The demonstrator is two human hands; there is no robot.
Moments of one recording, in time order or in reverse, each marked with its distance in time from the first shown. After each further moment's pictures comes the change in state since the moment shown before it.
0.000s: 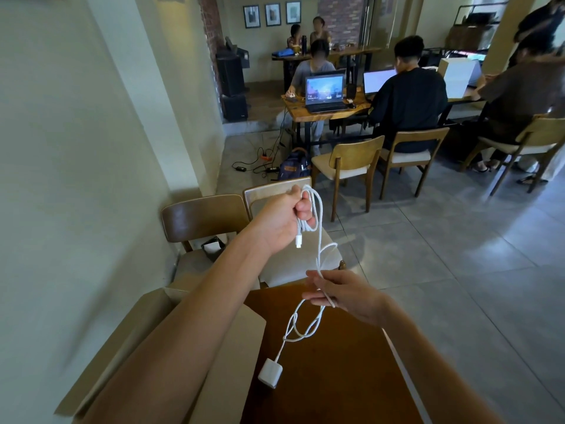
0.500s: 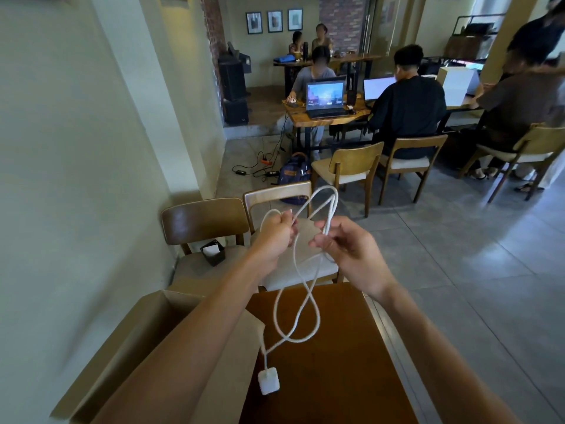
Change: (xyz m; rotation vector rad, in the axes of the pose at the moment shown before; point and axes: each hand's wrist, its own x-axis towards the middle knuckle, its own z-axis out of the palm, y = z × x) left_hand 0.023 -0.038 -0.048 0.617 0.207 0.165; right_hand -0.030 -0.082 0.024 -0.445 0.323 -0.669
